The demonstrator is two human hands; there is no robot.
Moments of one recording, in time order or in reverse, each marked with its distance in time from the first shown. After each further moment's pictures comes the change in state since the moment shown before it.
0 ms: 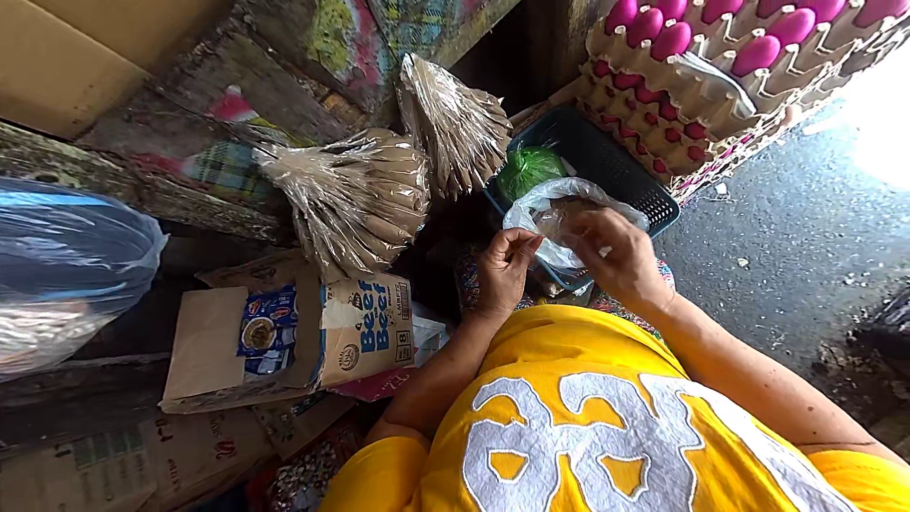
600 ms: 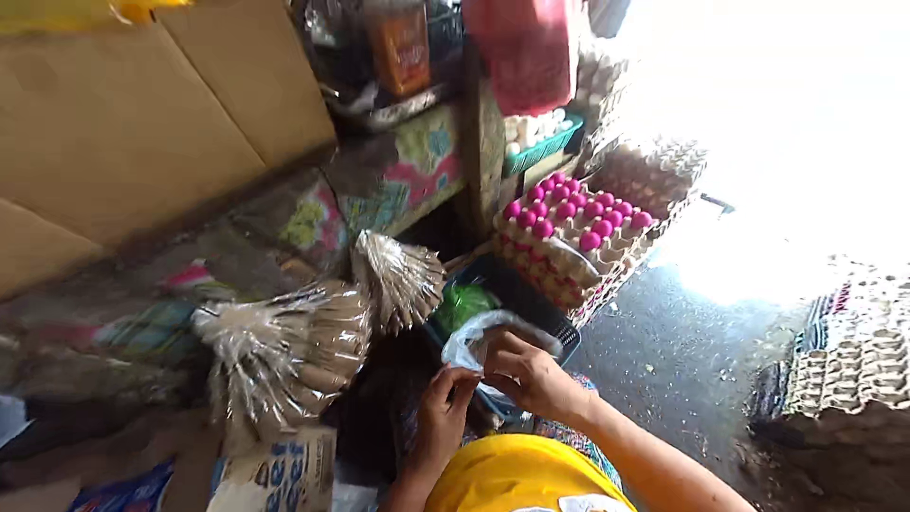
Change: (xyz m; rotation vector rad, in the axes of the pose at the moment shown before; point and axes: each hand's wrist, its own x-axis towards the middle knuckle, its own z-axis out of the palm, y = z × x) left_hand 0.007 -0.006 -0.003 0.193 -0.070 0.122; right_hand 0.034 -0.010 -0.022 -0.075 -0.209 -0.151
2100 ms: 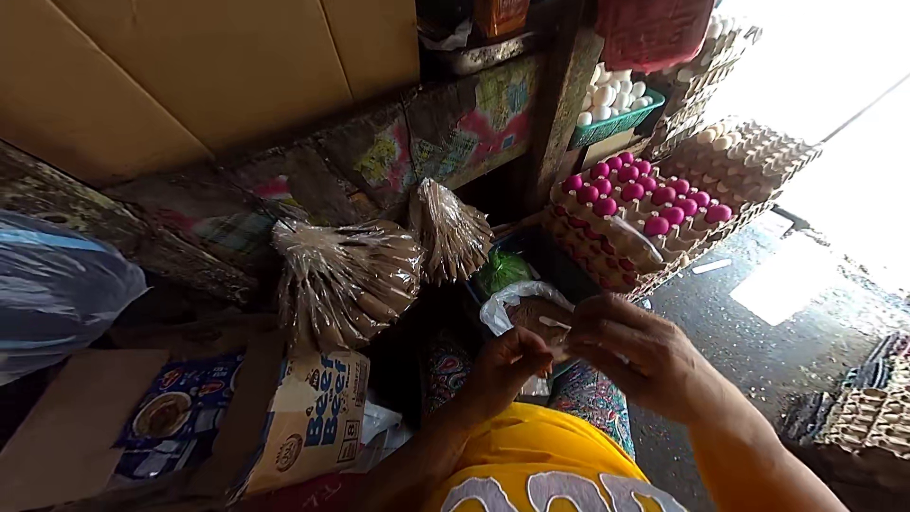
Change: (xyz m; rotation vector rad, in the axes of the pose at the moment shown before) left_hand 0.011 0.062 -0.018 -0.667 -0.318 -0.183; right_hand 0.005 -0.079 -0.060 -0.197 -0.004 -0.206
